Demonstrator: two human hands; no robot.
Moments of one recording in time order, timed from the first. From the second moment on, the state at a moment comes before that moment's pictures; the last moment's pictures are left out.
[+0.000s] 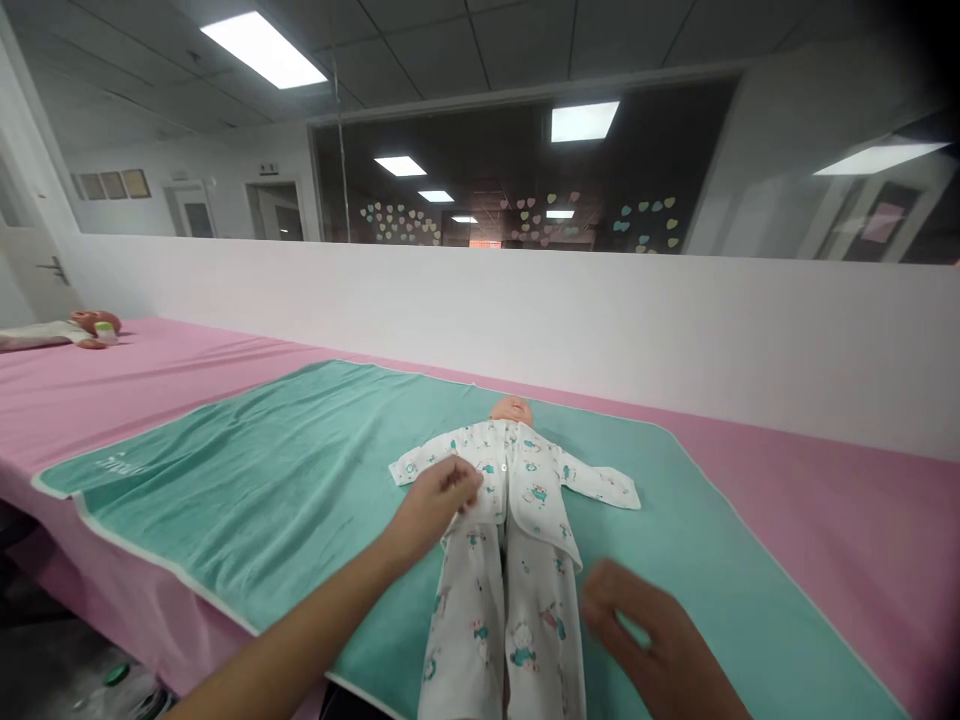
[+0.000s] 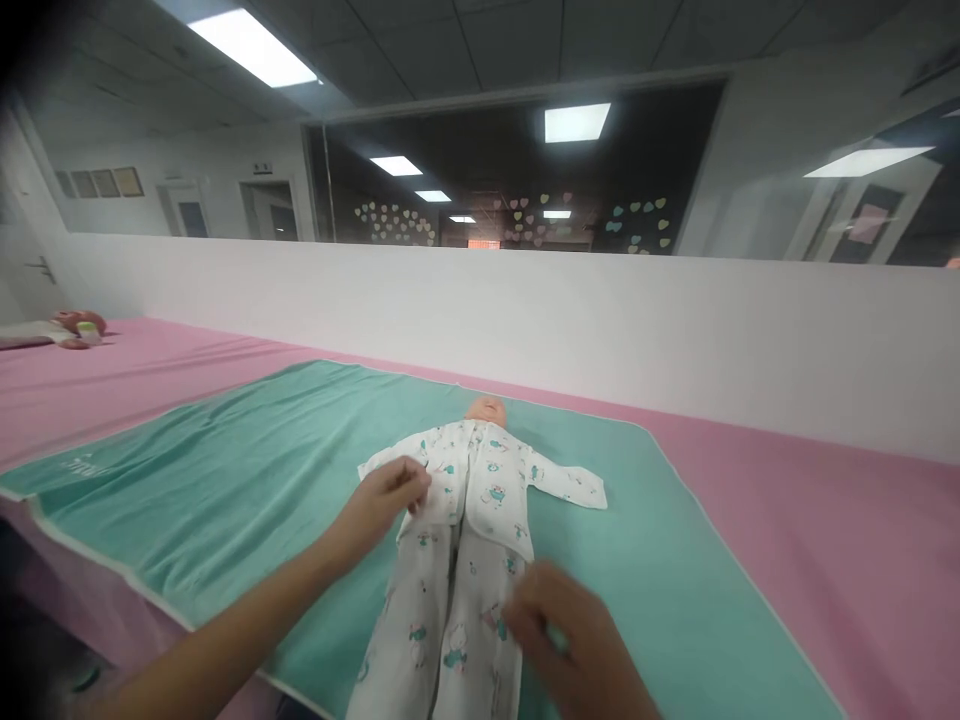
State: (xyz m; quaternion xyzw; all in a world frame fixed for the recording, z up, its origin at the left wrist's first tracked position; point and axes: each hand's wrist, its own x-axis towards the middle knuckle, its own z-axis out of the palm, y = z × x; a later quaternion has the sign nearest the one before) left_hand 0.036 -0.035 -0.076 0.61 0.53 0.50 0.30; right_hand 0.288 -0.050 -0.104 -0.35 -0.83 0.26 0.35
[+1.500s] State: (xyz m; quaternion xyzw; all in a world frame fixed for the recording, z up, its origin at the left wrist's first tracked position) left_hand 0.030 0.166 -0.093 0.40 0.42 0.53 0.62; right_hand 0.176 0.196 -0.115 -0.37 -0.62 0.50 0.48
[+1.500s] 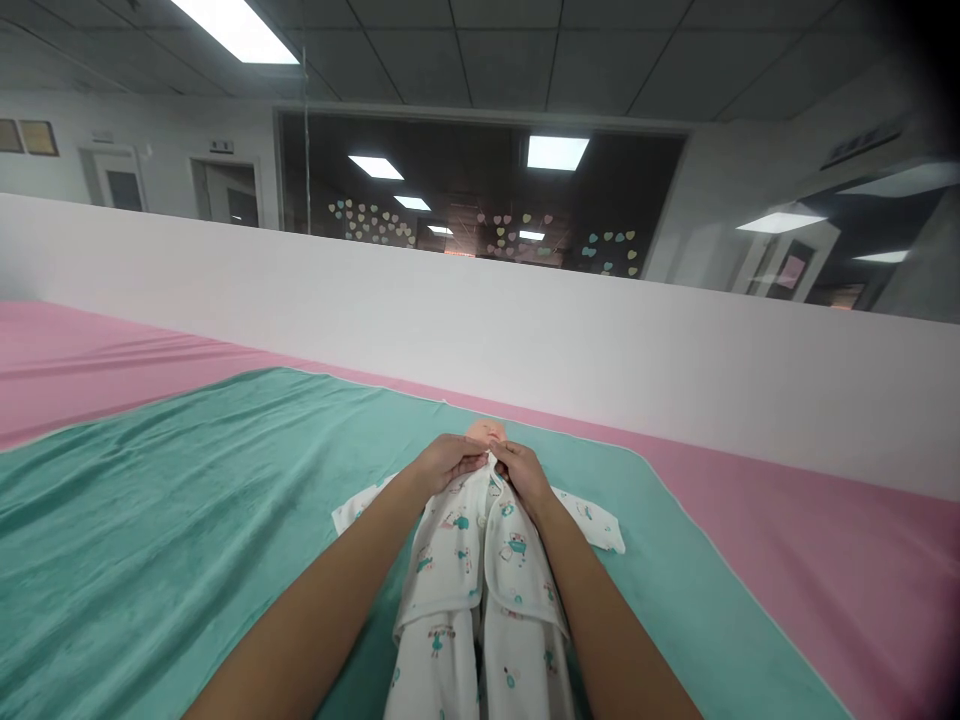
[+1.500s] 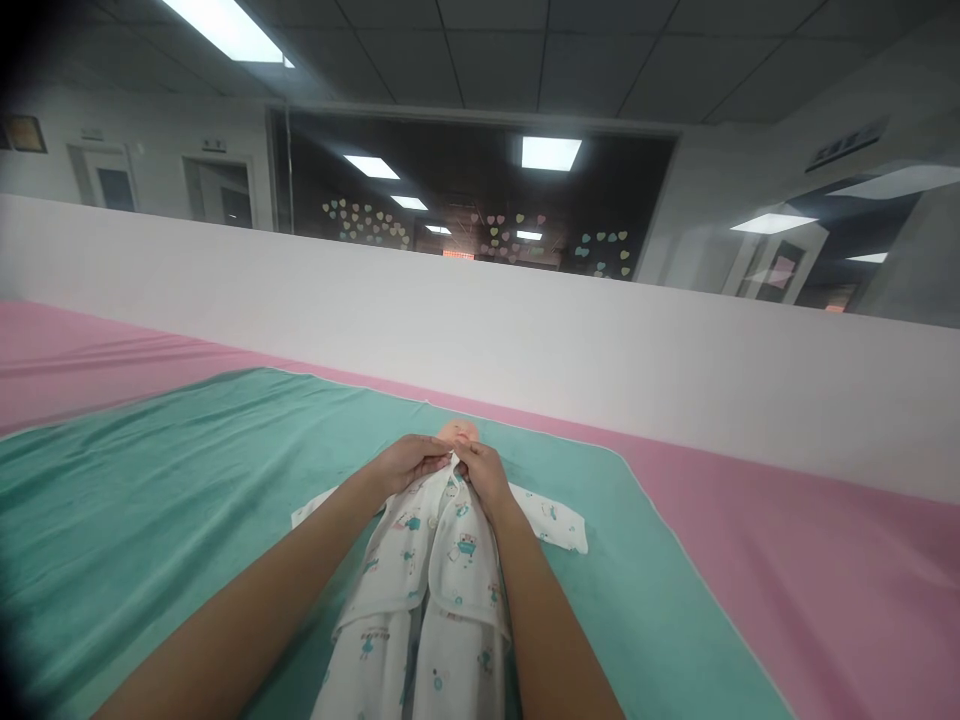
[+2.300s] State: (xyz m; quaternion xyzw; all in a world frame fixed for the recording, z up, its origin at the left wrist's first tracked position) left_hand 0.040 0.148 -0.077 0.54 0.48 0.49 0.48; right_hand 0.183 0.190 -0.120 -0.30 -0.65 0.49 0.50
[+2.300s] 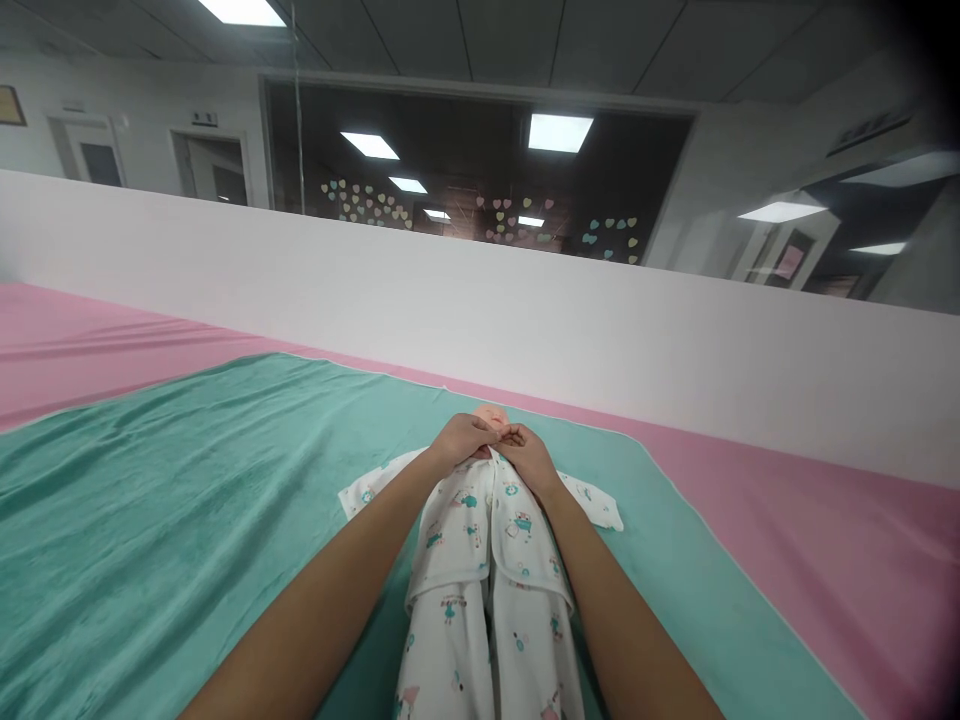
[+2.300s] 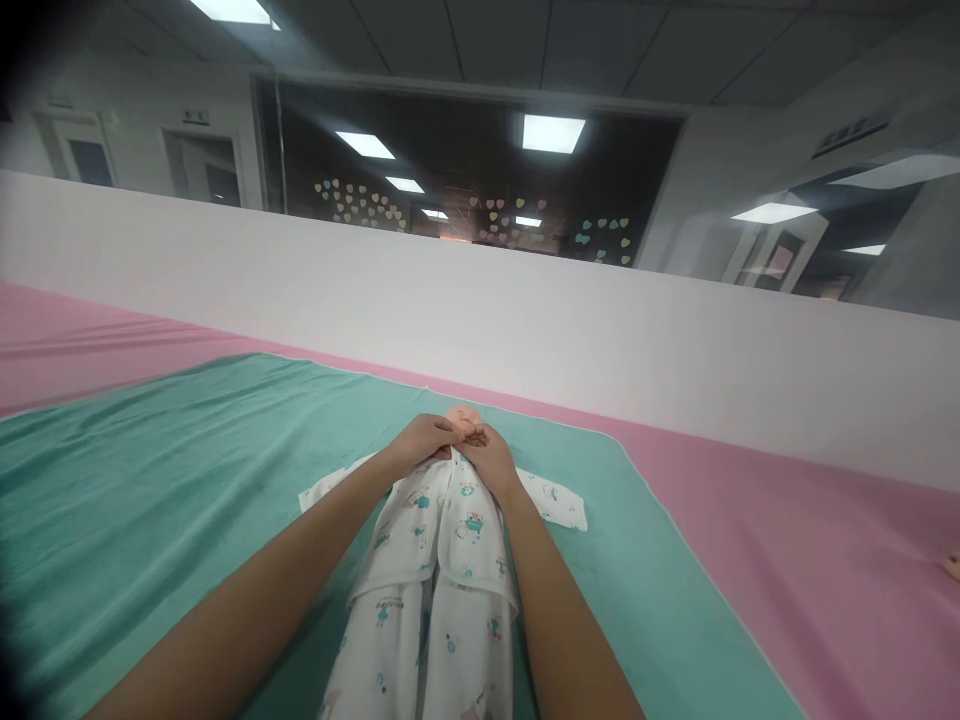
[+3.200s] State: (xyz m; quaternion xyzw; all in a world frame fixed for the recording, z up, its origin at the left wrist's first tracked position) left_hand 0.040 0.148 -0.074 0.50 0.53 0.50 0.48; right_hand 0.187 0.192 -0.124 -0.37 -0.62 0.51 0.48
